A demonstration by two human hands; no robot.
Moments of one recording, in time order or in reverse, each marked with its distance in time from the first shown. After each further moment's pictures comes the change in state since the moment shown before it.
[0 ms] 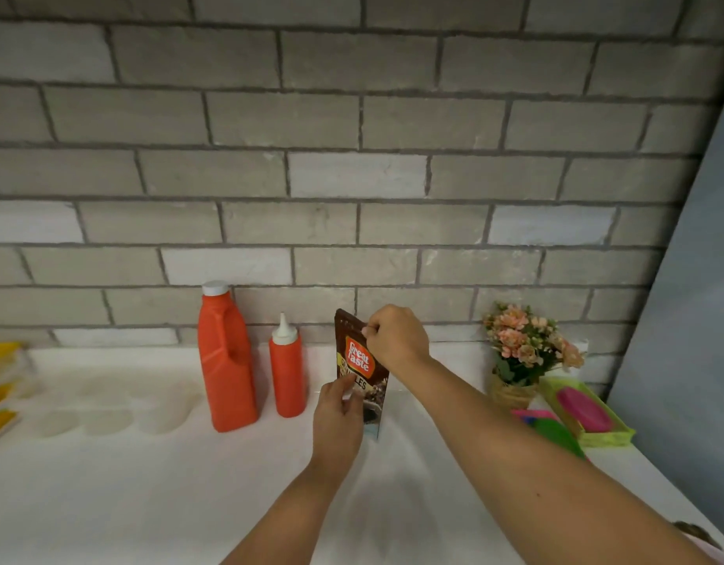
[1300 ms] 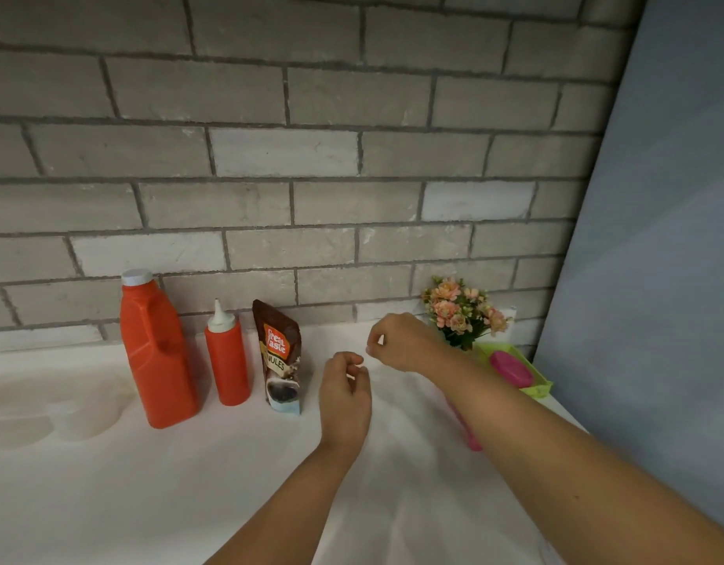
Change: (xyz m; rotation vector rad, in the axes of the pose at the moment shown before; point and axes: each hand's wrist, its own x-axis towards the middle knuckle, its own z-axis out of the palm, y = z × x) left_hand -0.028 0.027 0.064 -0.081 -0.010 0.156; right_hand -0.025 0.083 -0.039 -0.181 -0.292 -0.005
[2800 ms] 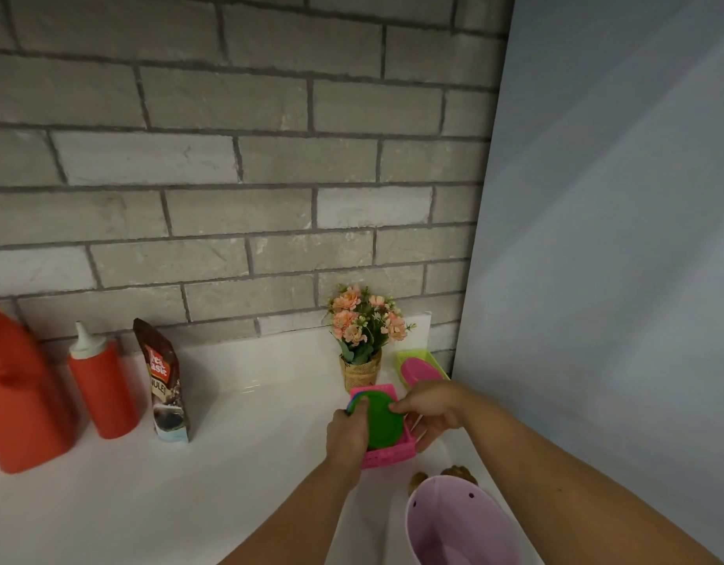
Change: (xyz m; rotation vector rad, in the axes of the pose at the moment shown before) left_hand -0.031 -0.009 0.168 -0.039 -0.313 -0.712; right_hand -0.041 0.204 0.007 0.677 -0.539 0.553
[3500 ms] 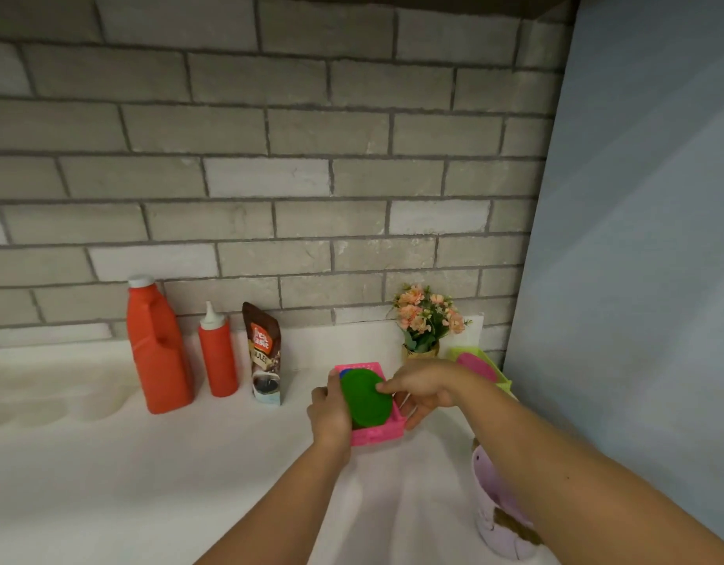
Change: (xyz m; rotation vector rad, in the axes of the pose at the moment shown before) left_hand -0.063 0.004 -0.121 -0.310 0.247 0.073; right_hand -0.070 -0.072 0.092 -0.076 -0.060 -0.213
